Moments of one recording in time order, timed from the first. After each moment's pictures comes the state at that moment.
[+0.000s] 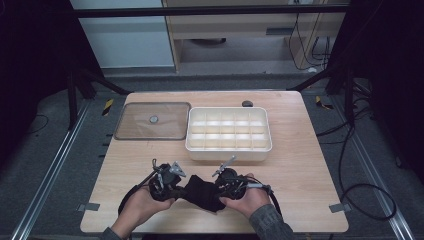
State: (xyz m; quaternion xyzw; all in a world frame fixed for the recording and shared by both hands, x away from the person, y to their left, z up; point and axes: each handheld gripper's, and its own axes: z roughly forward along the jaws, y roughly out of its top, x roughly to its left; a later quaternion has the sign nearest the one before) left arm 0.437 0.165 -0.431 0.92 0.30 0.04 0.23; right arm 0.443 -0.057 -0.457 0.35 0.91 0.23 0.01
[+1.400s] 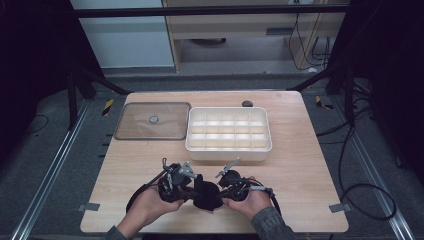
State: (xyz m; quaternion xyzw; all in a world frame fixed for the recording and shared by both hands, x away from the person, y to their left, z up) left arm 0.430 0.134 -0.415 0.93 0.26 0.03 0.24; right arm 0.443 -0.066 -0.469 0.36 0.90 0.25 -0.01
